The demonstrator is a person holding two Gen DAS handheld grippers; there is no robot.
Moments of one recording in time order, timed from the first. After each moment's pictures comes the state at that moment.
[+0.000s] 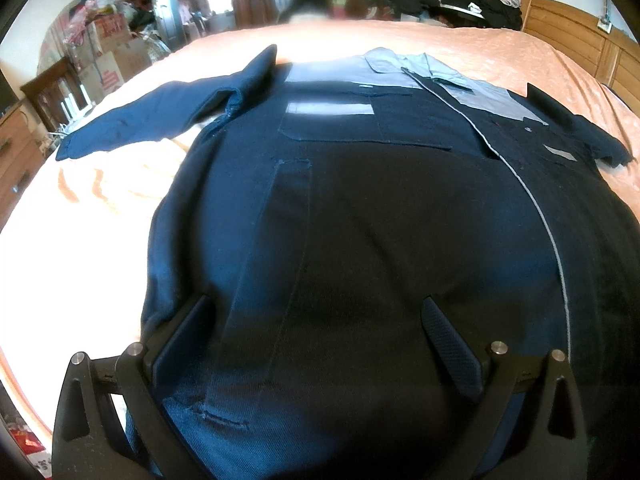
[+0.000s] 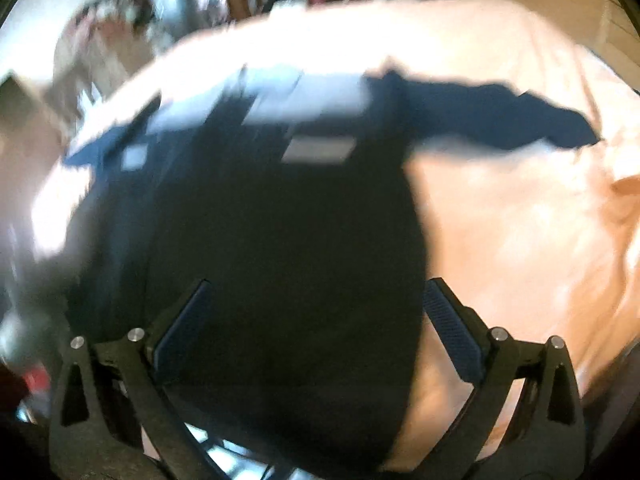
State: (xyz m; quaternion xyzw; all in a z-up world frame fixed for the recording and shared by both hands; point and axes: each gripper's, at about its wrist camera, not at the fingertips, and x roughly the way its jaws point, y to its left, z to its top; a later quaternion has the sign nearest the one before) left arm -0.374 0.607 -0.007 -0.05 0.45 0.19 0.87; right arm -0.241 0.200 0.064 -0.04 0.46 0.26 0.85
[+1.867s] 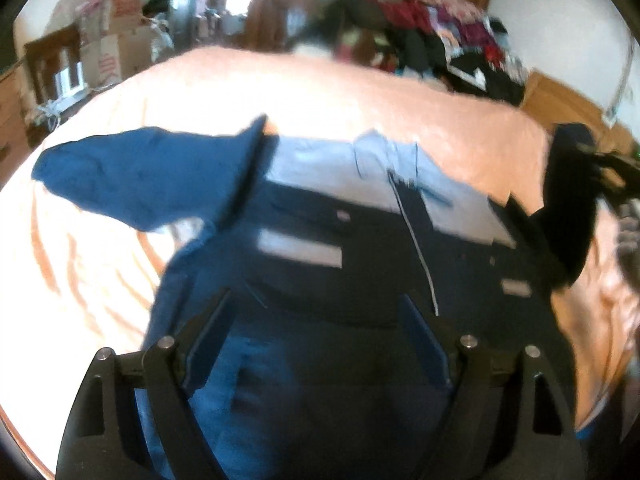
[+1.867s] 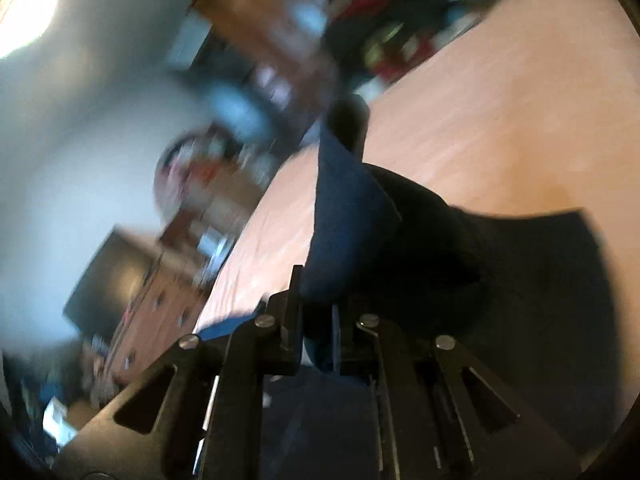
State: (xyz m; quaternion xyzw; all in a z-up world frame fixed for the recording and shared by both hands) left arm -0.314 0.647 0.089 -0.17 0.37 0.17 0.90; right arm -0.017 0.328 0.130 0.22 0.40 0.46 0.76
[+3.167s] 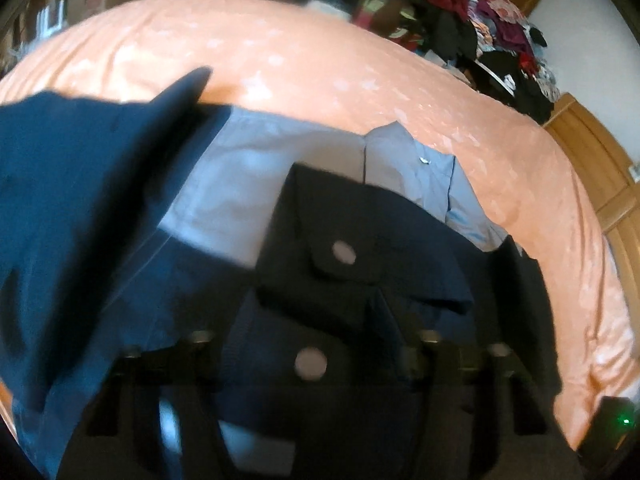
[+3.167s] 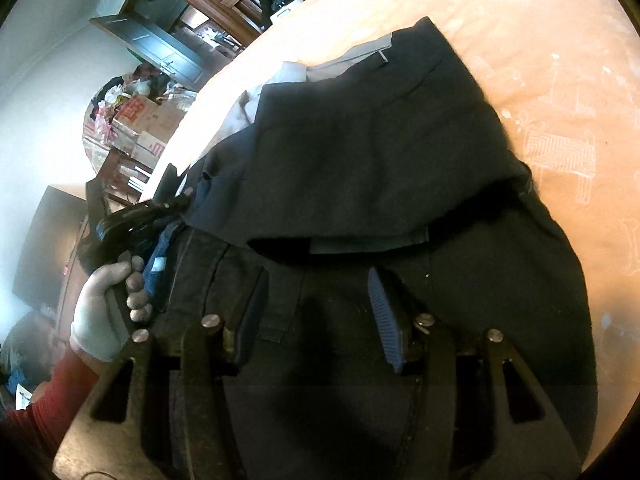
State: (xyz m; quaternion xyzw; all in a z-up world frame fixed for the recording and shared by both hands) left arm -0.119 0.700 -0.003 -0.26 0.43 0.14 0.85; right arm -0.134 0.261 -0.010 0.16 0.52 0.35 0.76
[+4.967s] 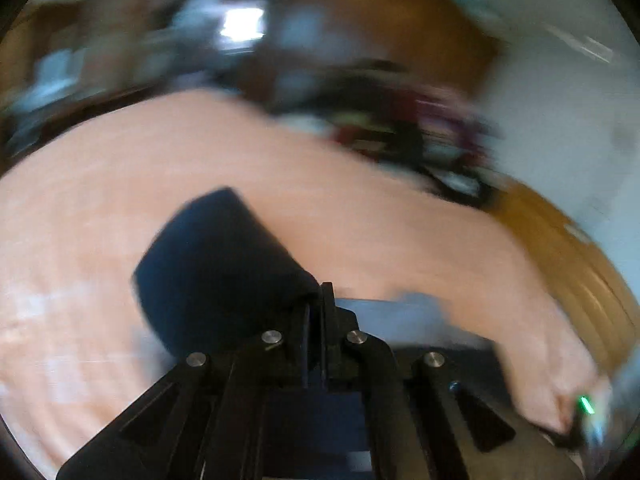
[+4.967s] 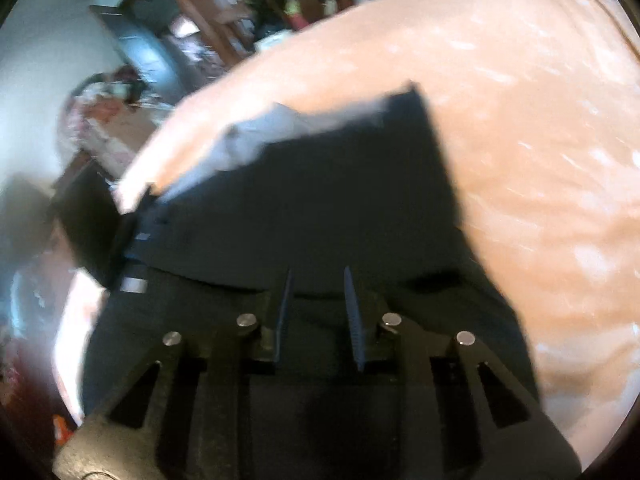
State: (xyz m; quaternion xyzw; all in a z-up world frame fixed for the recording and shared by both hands) left arm -0.198 0.807 0.130 -0.23 0.23 0.00 0.94; right arm -0.140 0.272 0.037 0.11 0.47 0.31 0.82
